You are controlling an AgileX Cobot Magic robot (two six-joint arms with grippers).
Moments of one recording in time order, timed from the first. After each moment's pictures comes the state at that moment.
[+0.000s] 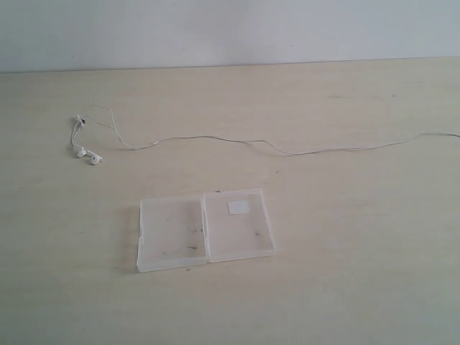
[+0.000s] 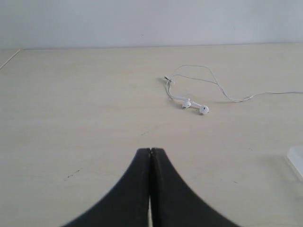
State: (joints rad) left arm 0.14 0.01 0.00 -0.01 0.37 0.05; right arm 0.03 0.39 -0.33 0.31 -0.51 0.30
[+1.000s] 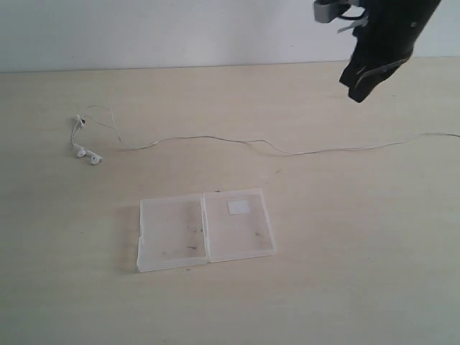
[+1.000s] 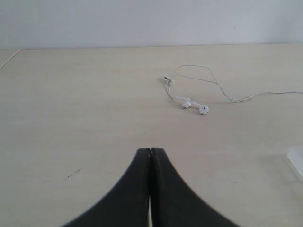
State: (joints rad) left arm 0.14 0.01 0.00 -0.01 0.37 0.05; right arm 0.21 1.98 -1.67 0.09 1.21 -0.66
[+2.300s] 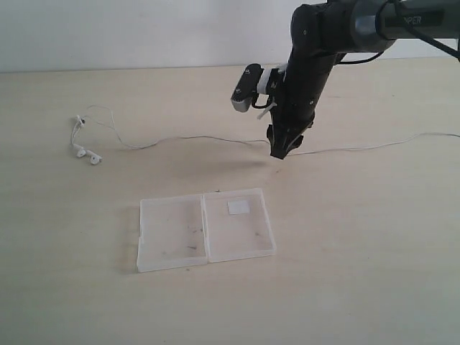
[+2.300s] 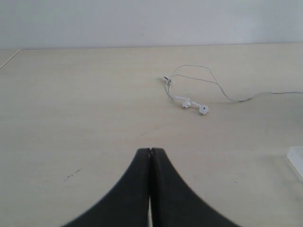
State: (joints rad) left arm 0.14 0.01 0.00 -0.01 0.37 0.05; right arm 0.39 2.27 -1.70 0.06 0.92 -0.82
